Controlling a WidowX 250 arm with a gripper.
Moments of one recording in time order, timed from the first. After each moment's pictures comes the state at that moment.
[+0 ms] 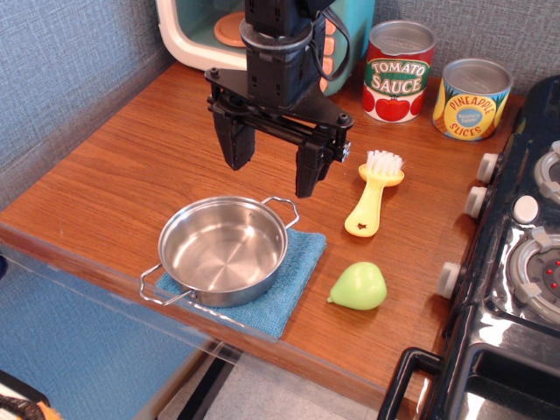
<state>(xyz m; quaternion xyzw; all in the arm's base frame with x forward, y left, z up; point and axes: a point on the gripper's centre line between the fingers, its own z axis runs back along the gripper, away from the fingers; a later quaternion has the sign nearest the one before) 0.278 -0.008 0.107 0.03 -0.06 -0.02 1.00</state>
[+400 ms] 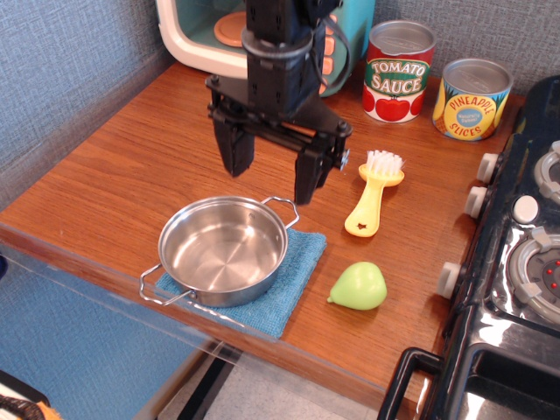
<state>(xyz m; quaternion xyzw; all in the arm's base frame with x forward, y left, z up) 0.275 -0.008 0.098 0.03 -0.04 -0.02 1.00</state>
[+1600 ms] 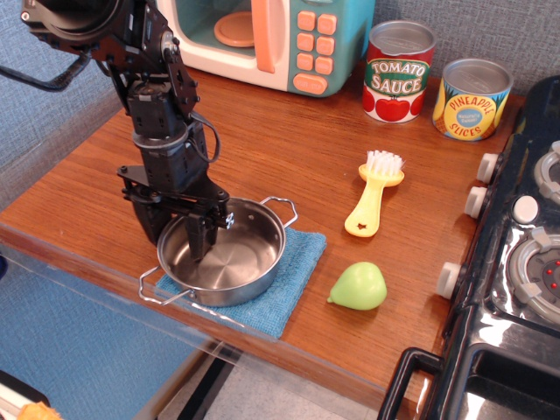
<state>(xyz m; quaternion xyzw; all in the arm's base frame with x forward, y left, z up) 0.257 0.083 0.008 -0.01 0.00 0.02 1.00</state>
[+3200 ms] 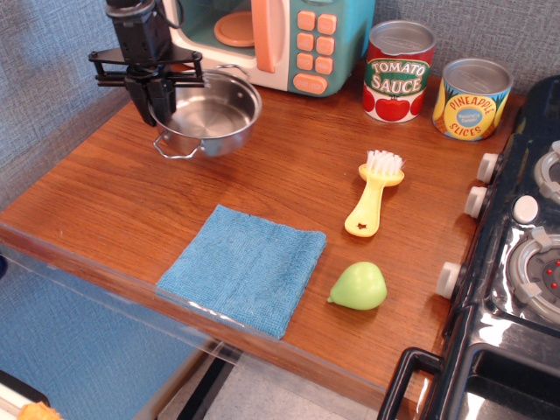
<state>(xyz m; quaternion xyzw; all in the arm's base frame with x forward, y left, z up) 0.344 0.165 0.053 -0.02 -0.04 0.17 0.98</state>
